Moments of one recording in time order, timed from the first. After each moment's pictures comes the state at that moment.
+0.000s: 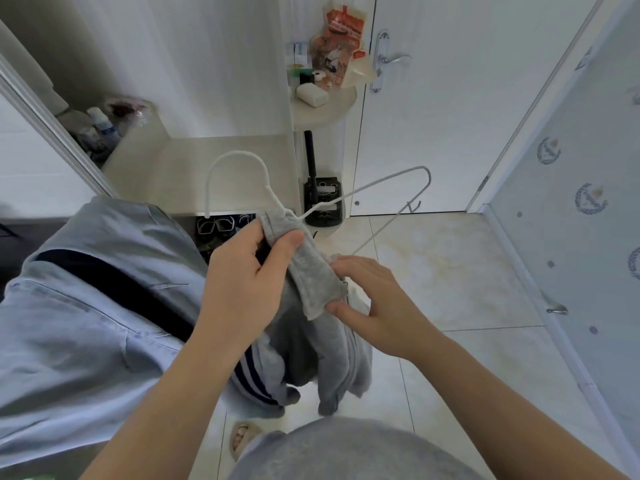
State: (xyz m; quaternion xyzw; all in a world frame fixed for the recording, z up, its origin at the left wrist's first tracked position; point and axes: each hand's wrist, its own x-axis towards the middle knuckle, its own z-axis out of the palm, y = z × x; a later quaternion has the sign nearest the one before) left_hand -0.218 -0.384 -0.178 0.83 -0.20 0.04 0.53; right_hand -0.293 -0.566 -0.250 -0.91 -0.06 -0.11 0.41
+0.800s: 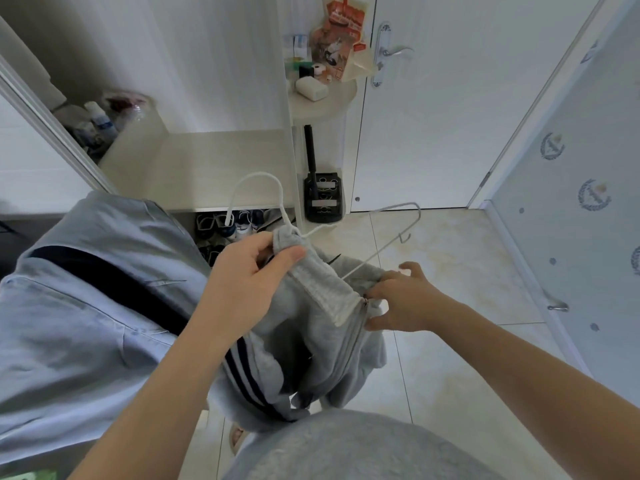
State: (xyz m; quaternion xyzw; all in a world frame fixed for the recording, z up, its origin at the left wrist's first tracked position) left_hand -0.201 -0.380 -0.200 0.83 -0.21 -0.06 0.52; right_hand -0.268 -0.638 -0.301 -0.98 -0.04 0.16 0.07
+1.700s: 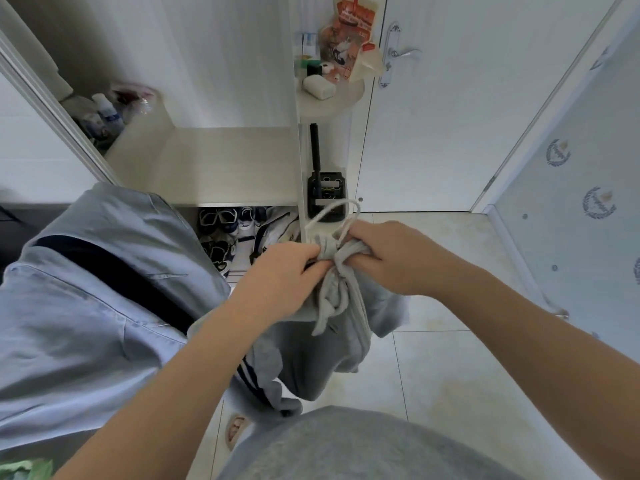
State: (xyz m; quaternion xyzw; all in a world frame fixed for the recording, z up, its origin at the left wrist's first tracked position) left_hand -0.191 -0.407 -0.216 0.89 -0.34 -0.11 0.30; right_hand -0.246 -0.603 -0.192 -0.97 -0.10 -0.01 0.24
